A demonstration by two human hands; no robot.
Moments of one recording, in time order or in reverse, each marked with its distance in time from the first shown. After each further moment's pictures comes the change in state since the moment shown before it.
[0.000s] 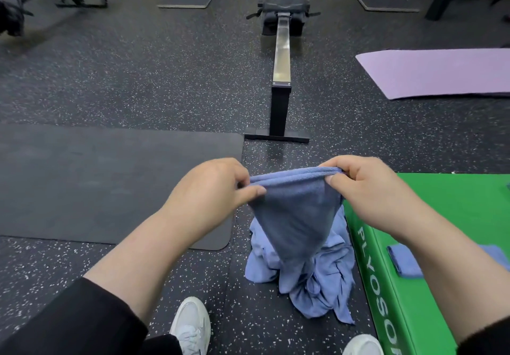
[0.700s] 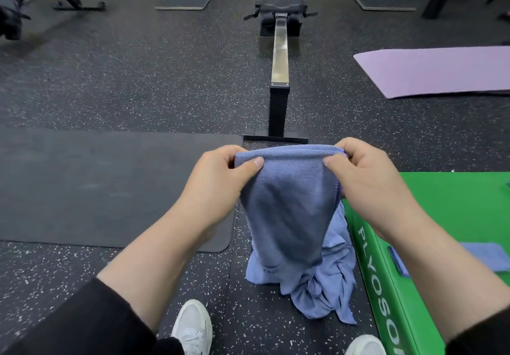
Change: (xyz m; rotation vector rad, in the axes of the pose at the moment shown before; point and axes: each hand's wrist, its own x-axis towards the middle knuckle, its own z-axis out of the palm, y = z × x) left_hand 0.005 0.017 0.007 -0.862 0.161 -0.246; right_hand 0.006 -0.016 0.011 0.203 0.240 0.016
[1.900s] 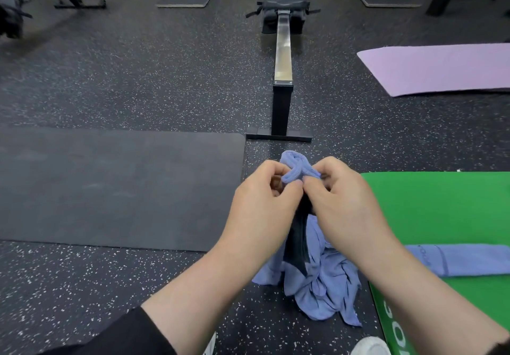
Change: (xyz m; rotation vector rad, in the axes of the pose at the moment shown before) left_hand -0.030 0.013 0.043 0.021 -0.001 -0.009; right_hand -0.024 -0.001 0.040 -0.032 -0.012 0.039
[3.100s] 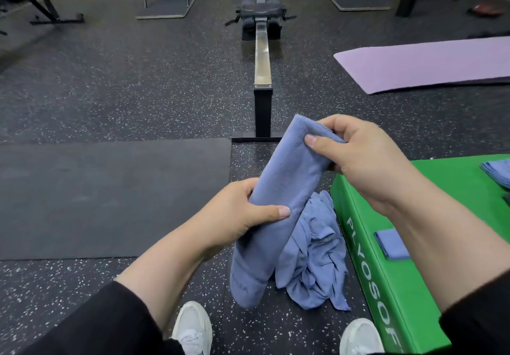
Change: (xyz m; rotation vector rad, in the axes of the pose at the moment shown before) left_hand 0.001 -0.020 -0.021 0.016 -0.460 -0.082; right_hand 0.020 -0.008 -0.066 0.272 -0.074 -0.047
